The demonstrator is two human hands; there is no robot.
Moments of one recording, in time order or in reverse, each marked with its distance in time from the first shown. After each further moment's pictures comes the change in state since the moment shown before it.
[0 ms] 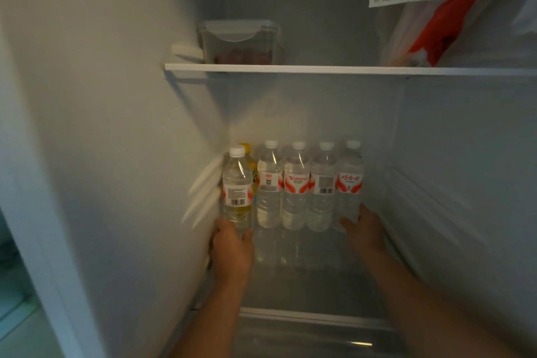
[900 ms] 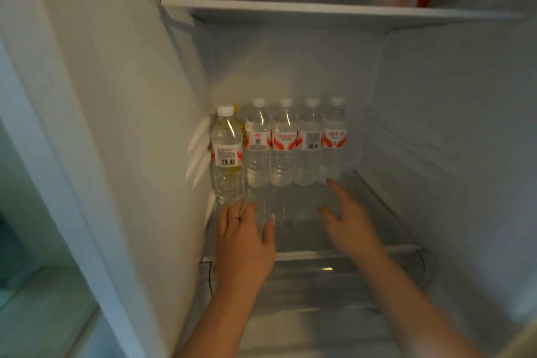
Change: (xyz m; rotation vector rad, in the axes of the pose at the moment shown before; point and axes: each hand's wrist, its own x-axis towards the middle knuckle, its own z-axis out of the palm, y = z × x) left_hand -0.068 -0.026 -0.042 0.211 -0.259 0.447; right_hand -0.171 -0.066 -0.045 -0.012 -0.116 -0.181
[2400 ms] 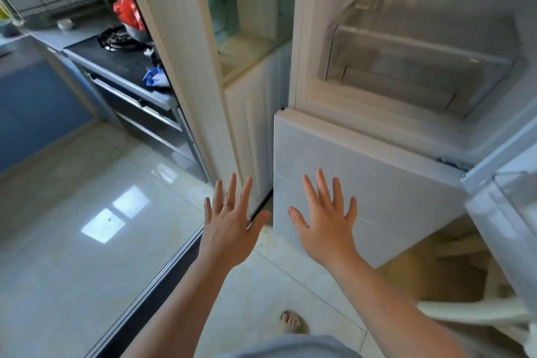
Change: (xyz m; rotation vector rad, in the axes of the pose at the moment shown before) left_hand -0.546 0.024 -0.136 0.406 -0.320 -0.582; right_hand -0.487 0.020 -0.043 -0.410 -0.800 -0.290
